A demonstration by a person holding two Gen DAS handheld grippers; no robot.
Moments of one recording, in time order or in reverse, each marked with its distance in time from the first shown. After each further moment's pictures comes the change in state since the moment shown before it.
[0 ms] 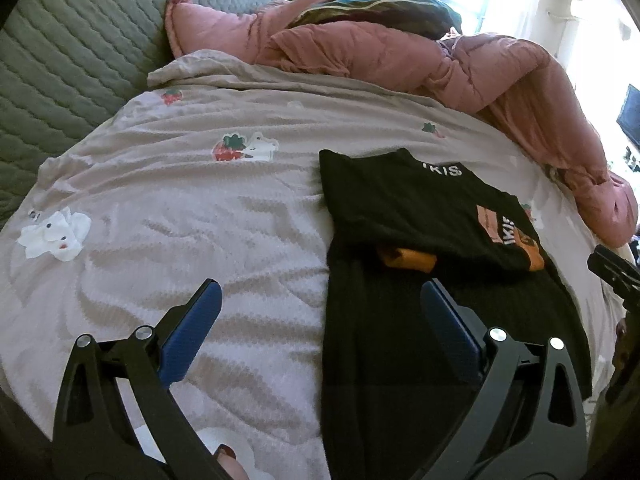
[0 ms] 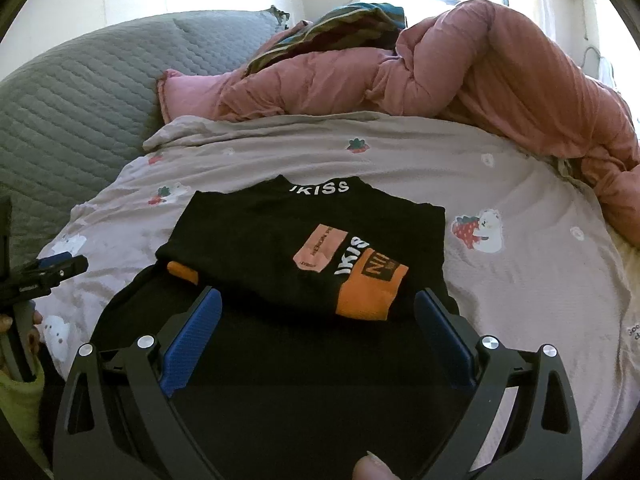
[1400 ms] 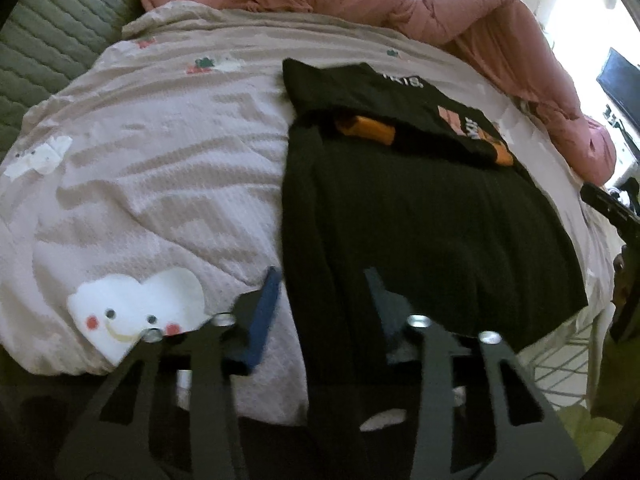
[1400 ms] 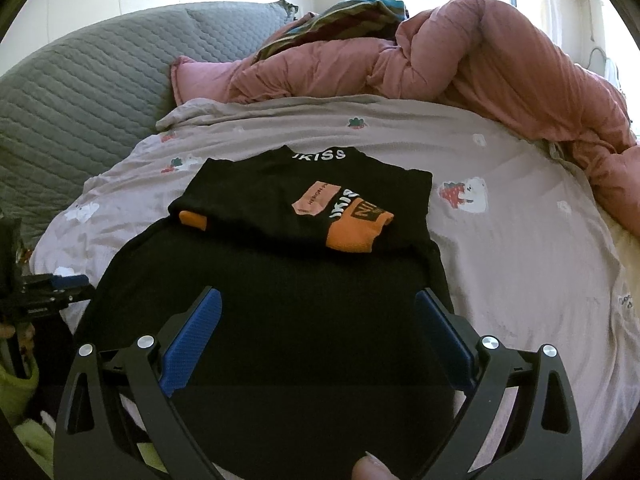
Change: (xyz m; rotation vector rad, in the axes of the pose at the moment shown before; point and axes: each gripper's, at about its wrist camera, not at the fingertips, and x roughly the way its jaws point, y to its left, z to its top) left arm -0.016 -0.016 -0.089 0.065 0.172 -0.089; right arm -0.036 -0.011 -0.052 -0.019 0.024 0.017
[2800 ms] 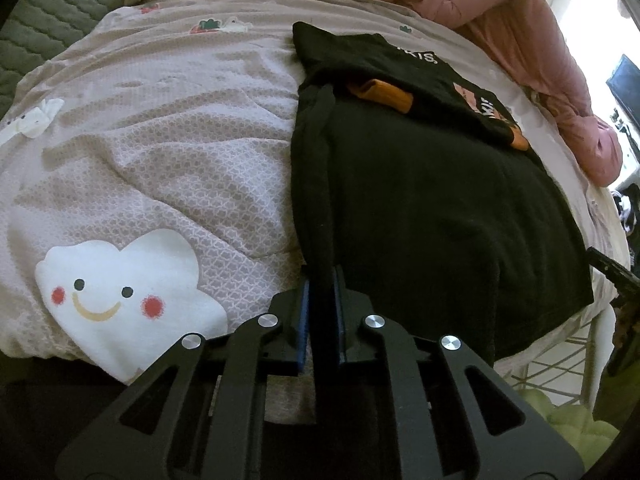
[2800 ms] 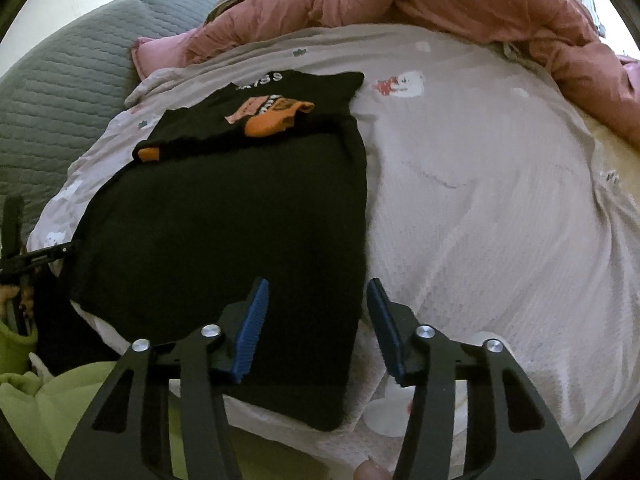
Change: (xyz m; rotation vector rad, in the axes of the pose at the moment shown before) left arm 0.022 0.012 -0.008 -0.045 0.077 -0.005; right arm -0.014 -0.076 -0.085 0.158 0.187 0.009
